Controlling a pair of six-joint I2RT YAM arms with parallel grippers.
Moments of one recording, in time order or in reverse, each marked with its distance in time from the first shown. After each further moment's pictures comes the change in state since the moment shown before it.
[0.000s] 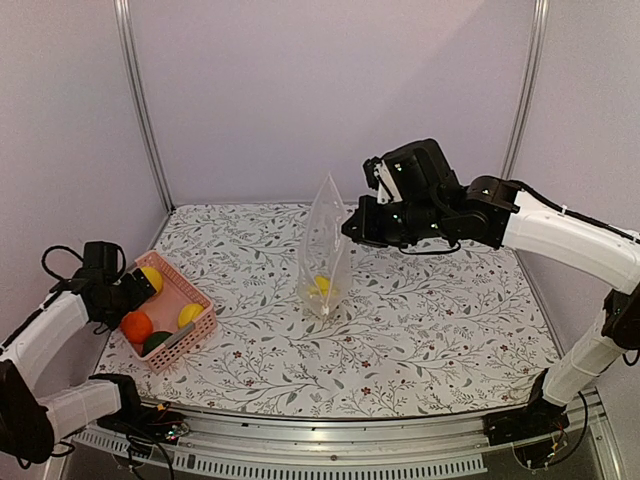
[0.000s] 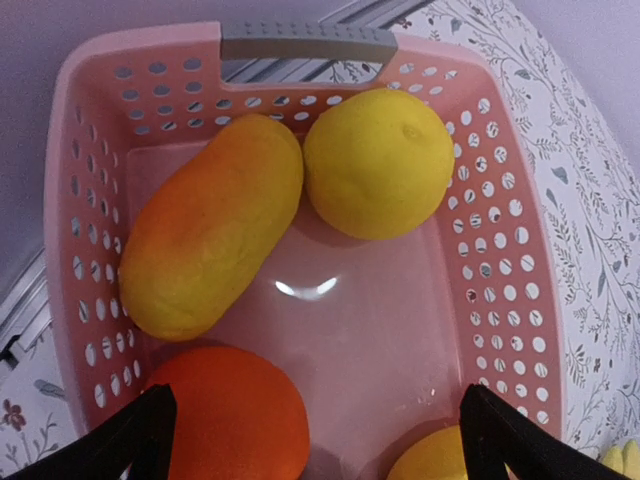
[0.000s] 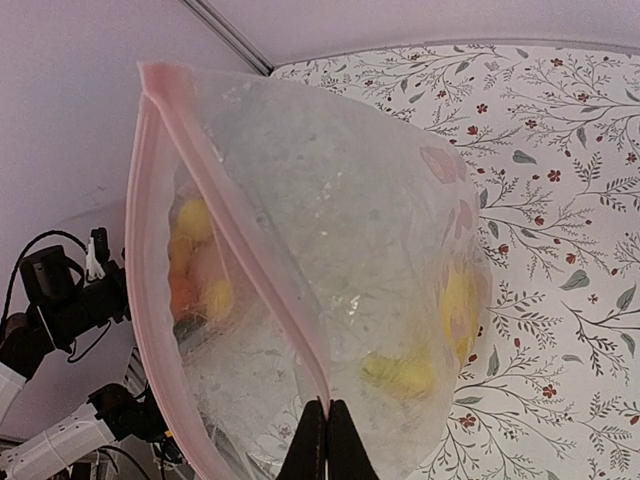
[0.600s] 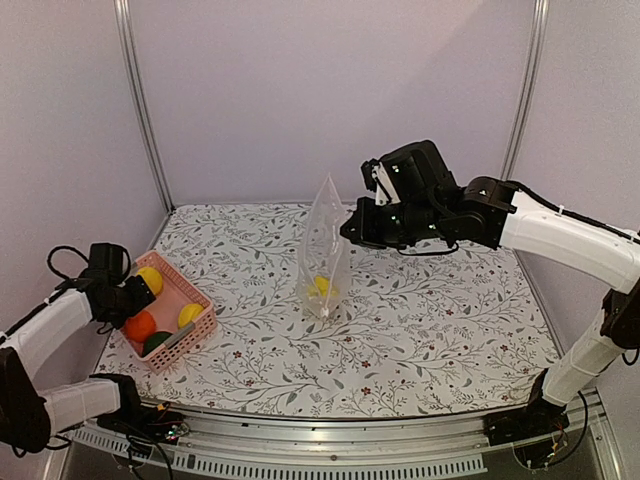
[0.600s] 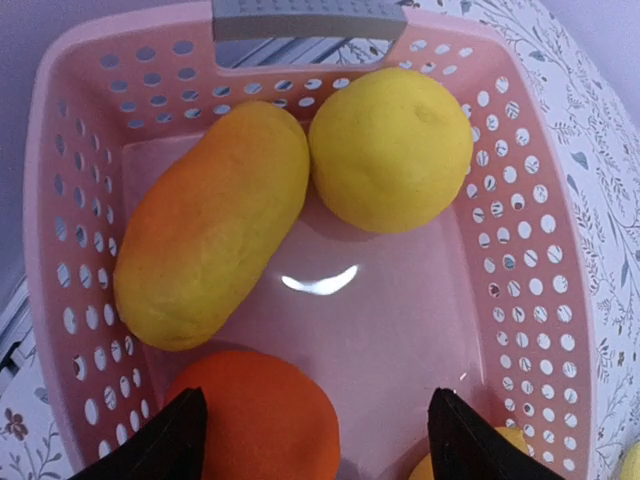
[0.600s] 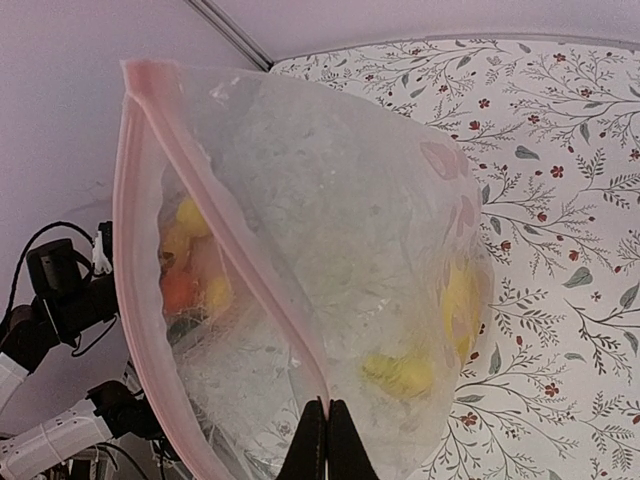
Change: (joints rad) left arm -0.015 0.042 -0.022 0.020 -0.018 0.015; right arm 0.000 0.009 0.000 0.001 -0.009 0.000
